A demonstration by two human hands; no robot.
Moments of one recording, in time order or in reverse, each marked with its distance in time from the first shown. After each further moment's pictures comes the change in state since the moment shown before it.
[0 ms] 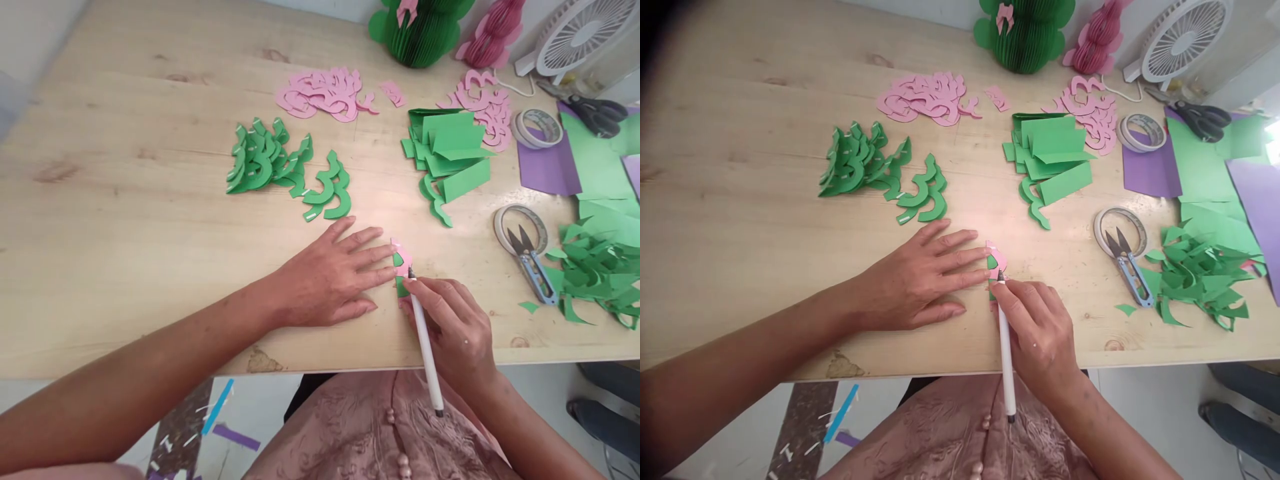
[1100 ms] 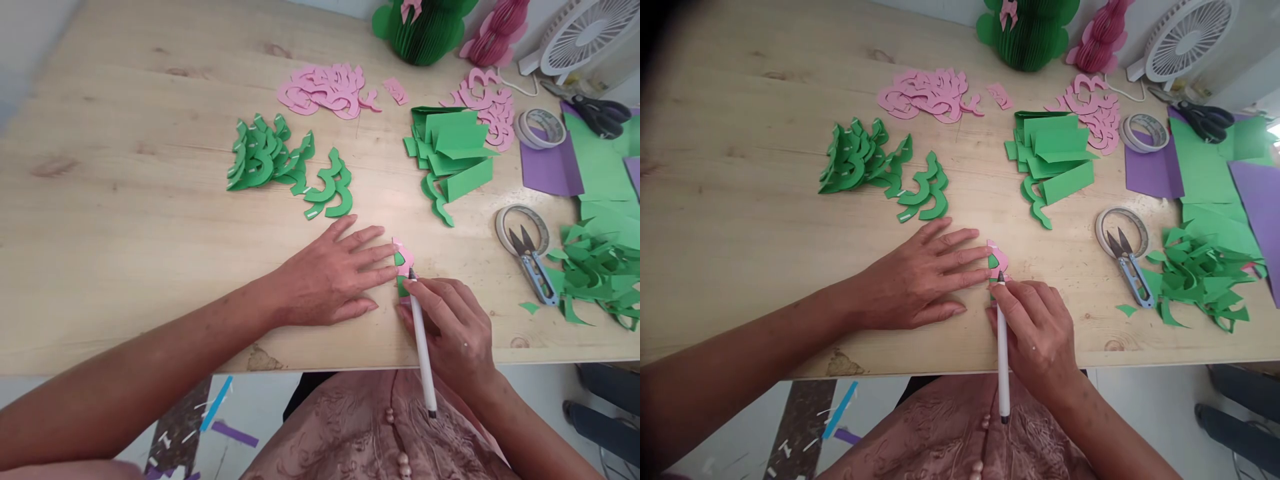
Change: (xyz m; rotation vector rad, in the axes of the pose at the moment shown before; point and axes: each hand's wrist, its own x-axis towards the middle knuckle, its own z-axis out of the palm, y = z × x) left_hand -0.001 0.000 0.001 0.008 0.021 0.013; right_hand 0.000 0.000 0.001 -0.057 0.014 -0.024
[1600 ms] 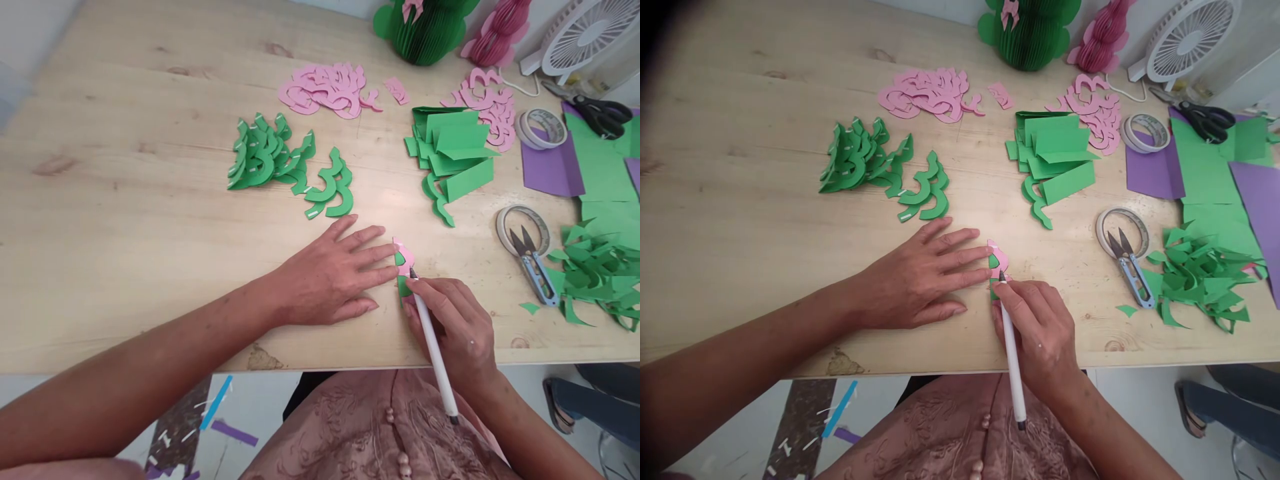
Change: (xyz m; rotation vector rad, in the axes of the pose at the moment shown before) left_hand 0.000 -0.001 -0.001 -0.008 0.012 0.012; right_hand 0.000 0.002 -0.001 0.077 -0.003 0.043
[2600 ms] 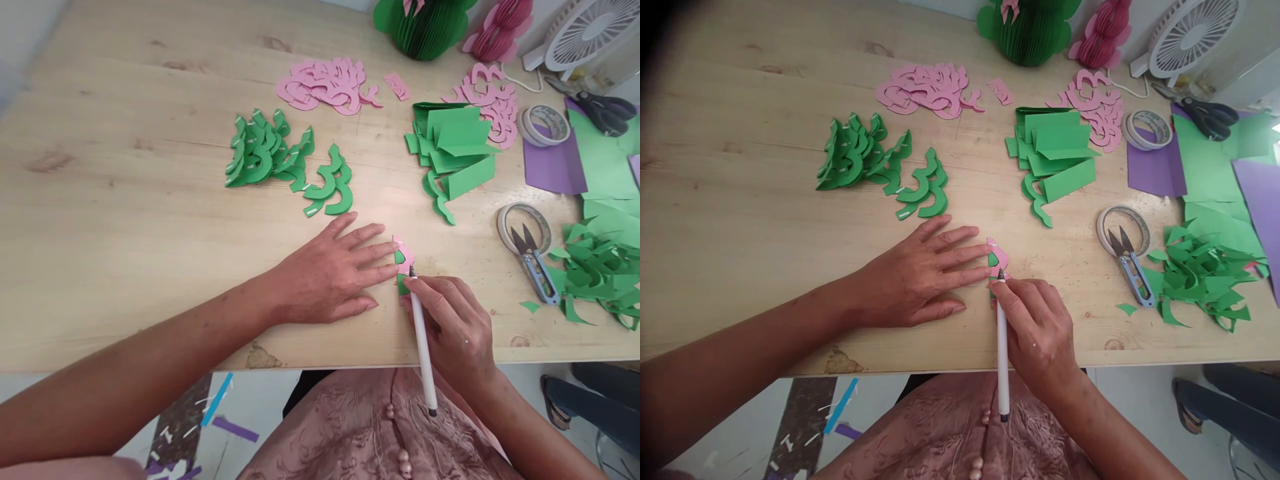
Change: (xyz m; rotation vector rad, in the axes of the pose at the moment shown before) left_hand 0.000 0.001 0.002 -0.006 -0.007 -0.016; right_hand 0.002 -0.002 0.000 -0.044 -0.015 -0.036
